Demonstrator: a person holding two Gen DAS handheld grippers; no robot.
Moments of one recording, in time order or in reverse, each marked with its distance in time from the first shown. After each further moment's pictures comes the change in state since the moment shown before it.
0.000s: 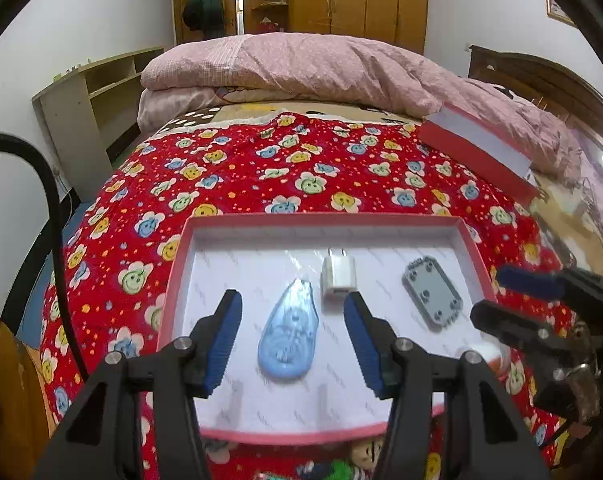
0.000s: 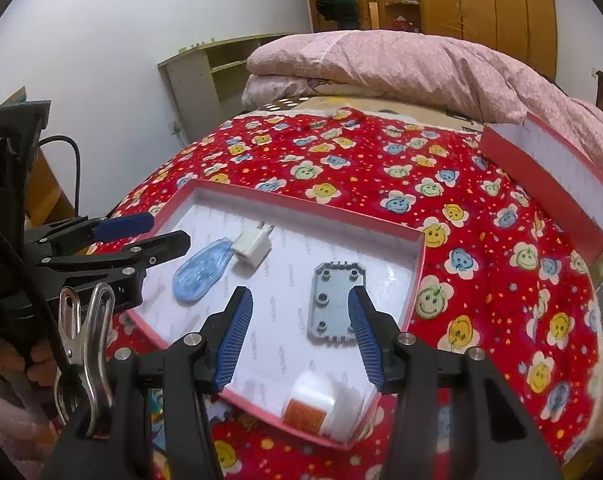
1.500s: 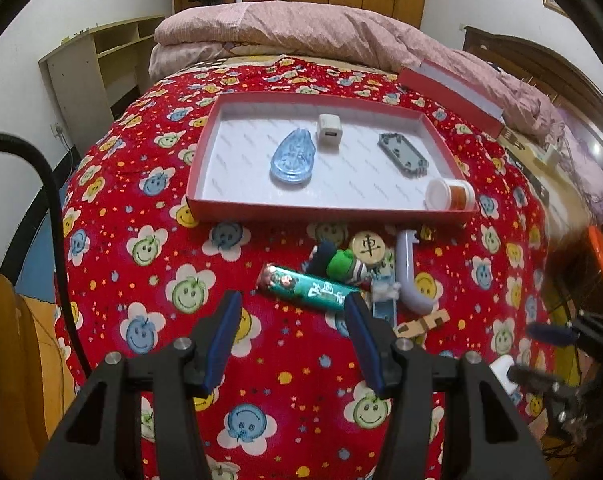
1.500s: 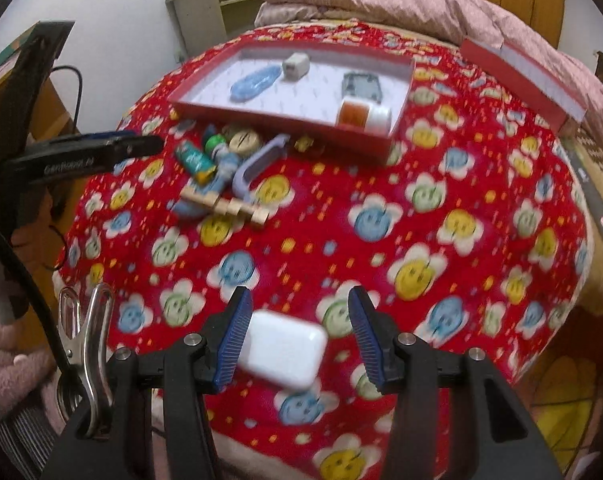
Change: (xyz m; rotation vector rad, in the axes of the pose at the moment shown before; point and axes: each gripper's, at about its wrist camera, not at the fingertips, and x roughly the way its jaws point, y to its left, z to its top) left arm -0.073 0.011 -0.128 -0.020 0.110 -0.038; right arm -0.083 0.048 -0.167 -0.017 0.232 -0.031
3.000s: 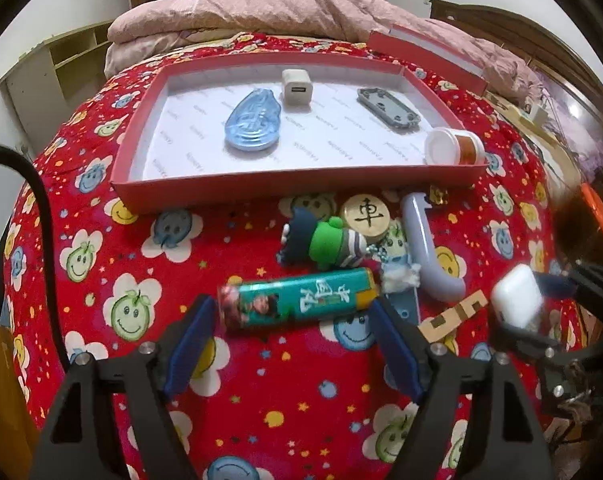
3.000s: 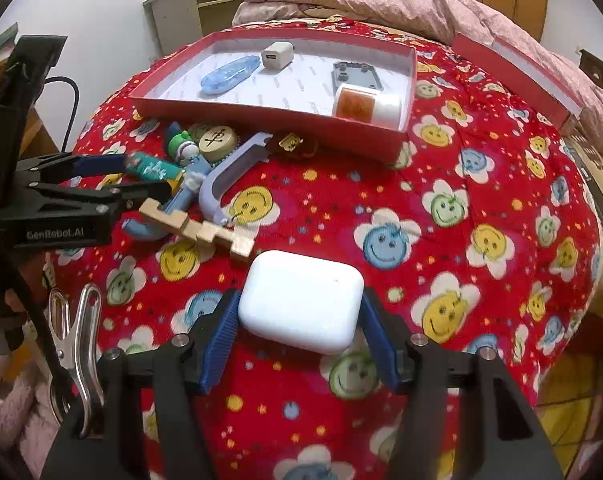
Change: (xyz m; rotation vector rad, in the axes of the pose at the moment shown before) left arm 0.060 -0.009 -0.004 0.116 0.041 -0.068; right arm 0.051 0.005 0.022 0.034 -0.030 -0.094
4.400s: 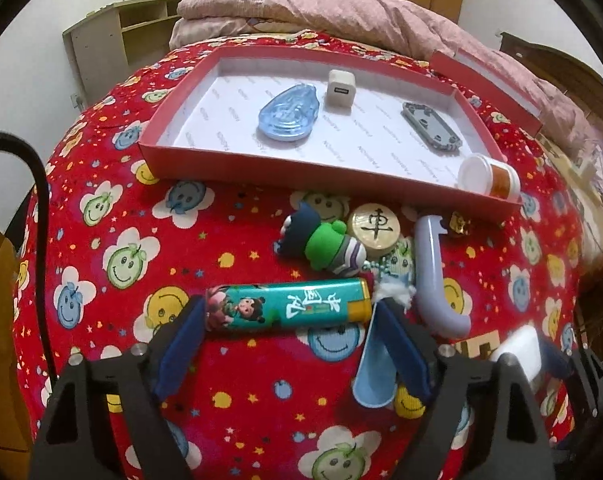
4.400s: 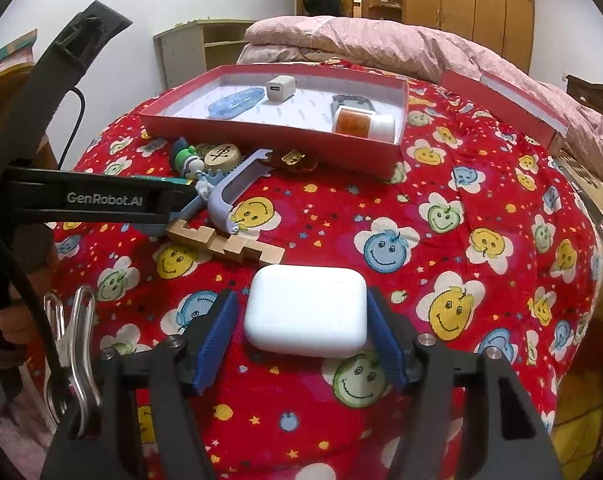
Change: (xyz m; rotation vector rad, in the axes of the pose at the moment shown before) left arm -0.001 -0.020 -0.007 -0.222 -0.014 0.137; right arm -0.003 0.002 -0.030 -0.017 -0.204 -0.018
